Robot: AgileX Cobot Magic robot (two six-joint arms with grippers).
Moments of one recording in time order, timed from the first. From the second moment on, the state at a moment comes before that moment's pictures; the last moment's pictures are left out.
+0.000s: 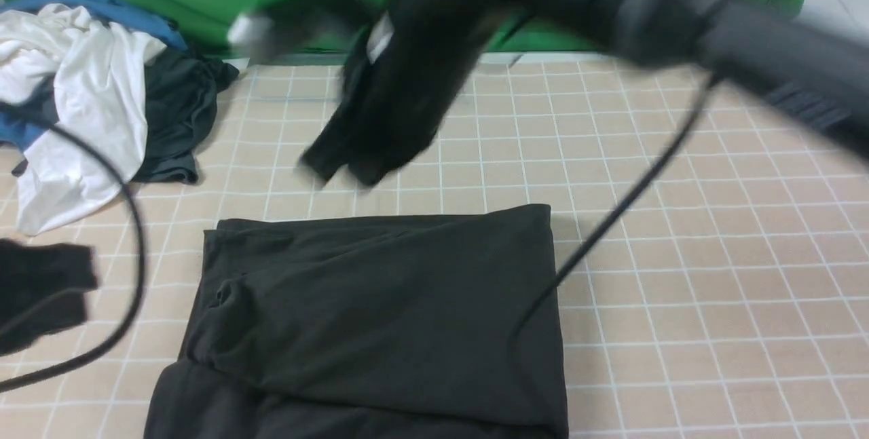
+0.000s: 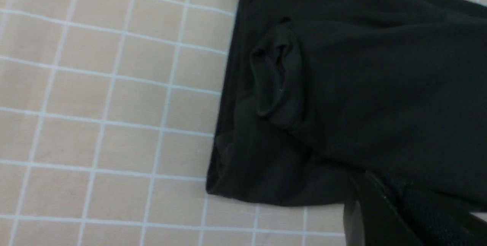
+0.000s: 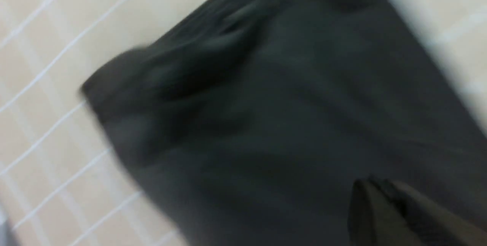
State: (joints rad) right arm 0.72 2.02 -2.07 0.16 1.20 -0.07; left arm -0.18 0.87 -0.86 -0.12 1.09 -0.26
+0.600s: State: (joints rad) right arm 0.36 1.80 -1.42 0.21 1.01 -0.11; left arm -0.18 1.54 -0.83 -0.14 0.76 -0.12
